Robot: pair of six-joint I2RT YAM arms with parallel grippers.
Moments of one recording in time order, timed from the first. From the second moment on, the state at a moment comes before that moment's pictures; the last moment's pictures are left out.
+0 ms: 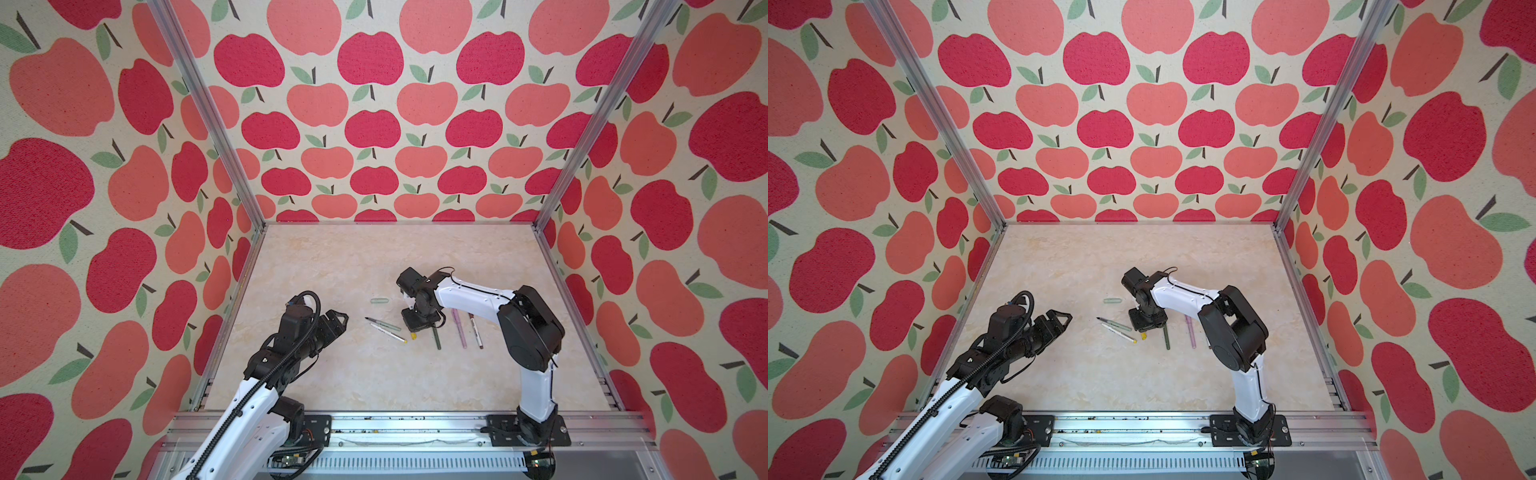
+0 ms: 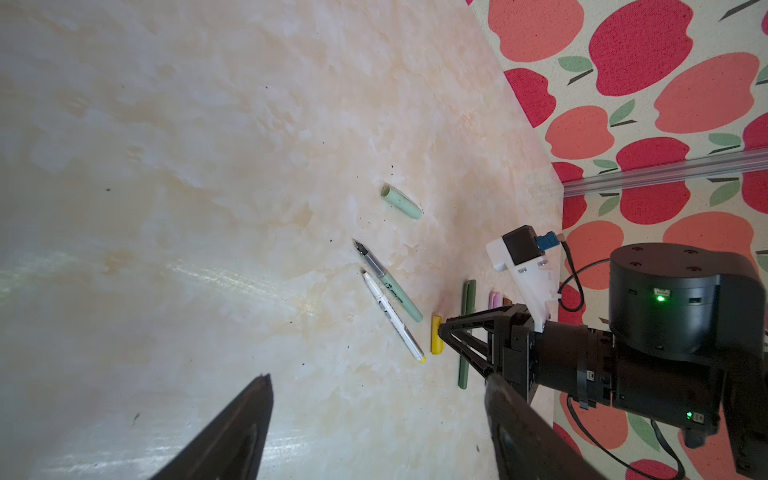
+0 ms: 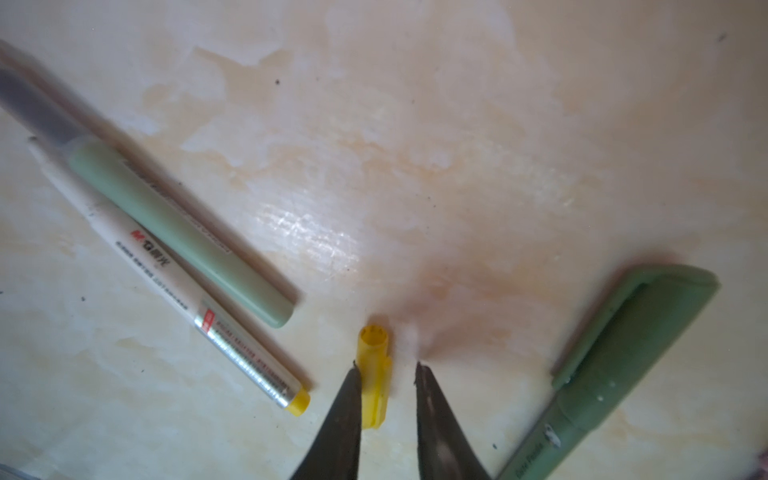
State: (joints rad) left arm -0.34 0.67 0.51 -0.52 0.18 -0.93; right arm 0.85 1.97 1.39 -0.86 -0.10 0.35
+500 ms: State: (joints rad) left arm -0.27 0.59 0.51 -0.53 0.21 -0.92; right arm 1.00 1.95 1.49 -0.86 -0.08 0.28
